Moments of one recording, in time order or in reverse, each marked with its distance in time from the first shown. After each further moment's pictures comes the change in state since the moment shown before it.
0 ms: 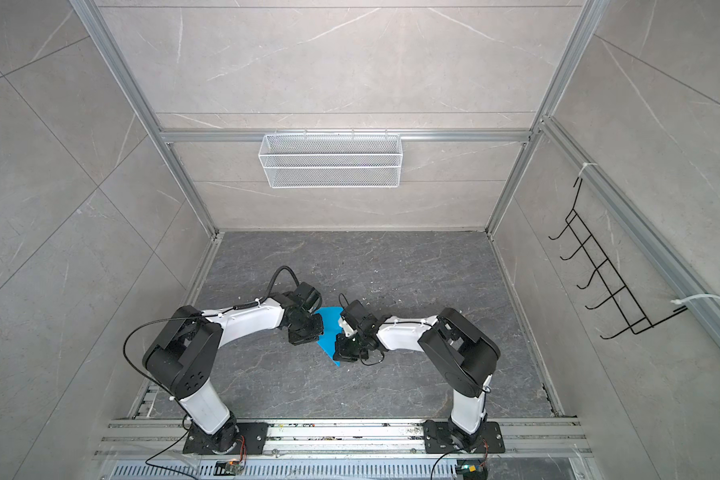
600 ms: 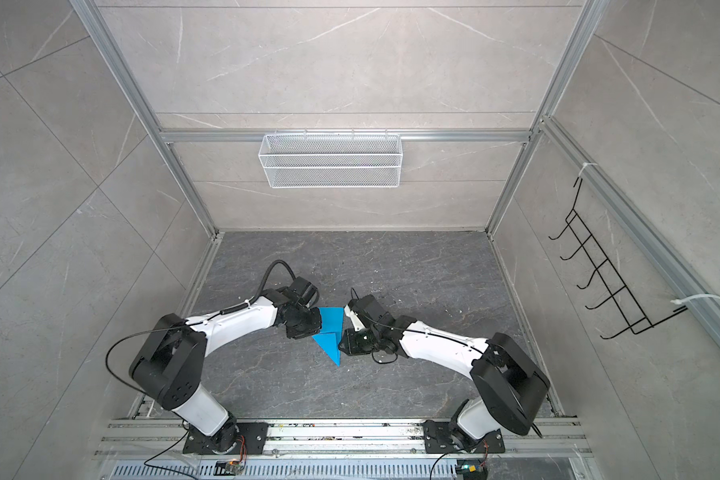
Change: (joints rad) left arm 0.001 -0.133 0.033 -0.034 -0.029 -0.007; right arm -0.012 -0.307 -0.028 -0.097 0.169 -0.172
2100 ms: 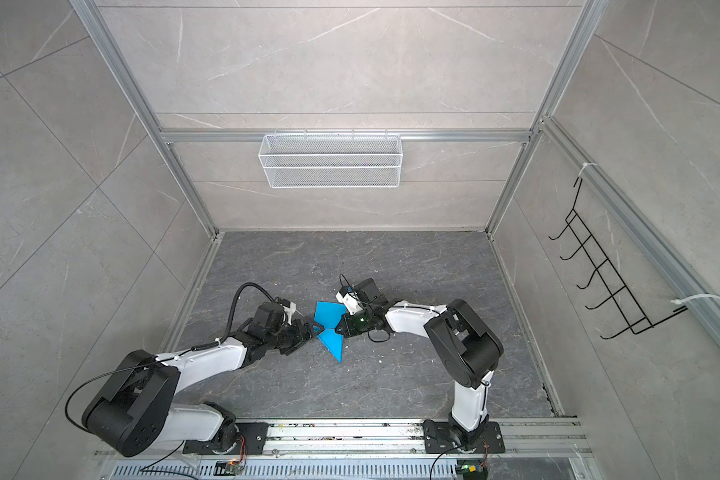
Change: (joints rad) left arm 0.122 -0.212 -0.541 0.711 0.294 -0.093; right arm -0.151 0.351 0.137 0.181 -0.249 -0.251
